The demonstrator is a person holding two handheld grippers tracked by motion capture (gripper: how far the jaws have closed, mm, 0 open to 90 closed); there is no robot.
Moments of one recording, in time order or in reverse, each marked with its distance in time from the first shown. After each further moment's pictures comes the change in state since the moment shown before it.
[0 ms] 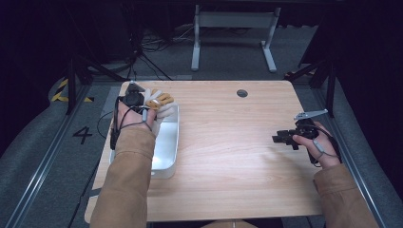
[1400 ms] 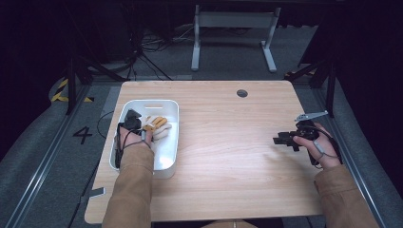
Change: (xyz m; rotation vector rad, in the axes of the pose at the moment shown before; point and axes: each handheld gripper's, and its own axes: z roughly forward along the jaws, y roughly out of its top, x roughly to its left) left arm 0.045 -0.043 0.076 0.112 0.032 -0.148; right arm -0.005 -0.007 0.002 0.012 -0.004 0.023
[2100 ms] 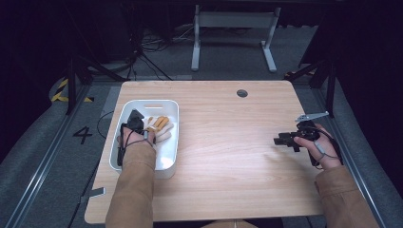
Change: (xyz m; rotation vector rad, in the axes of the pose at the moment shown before) left arm -0.002 0.002 0.016 0.069 0.020 -0.010; right arm -0.001 -0.003 -0.001 -0.004 0.004 0.008
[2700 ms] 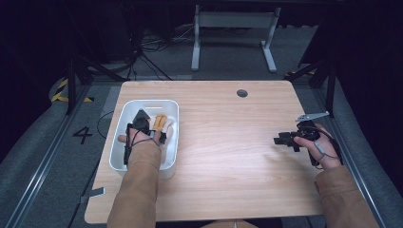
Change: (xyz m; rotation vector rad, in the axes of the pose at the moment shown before) left arm -0.019 -0.003 0.003 0.028 0.056 0.010; right arm 0.000 0.000 -0.001 -0.008 -0.004 -0.003
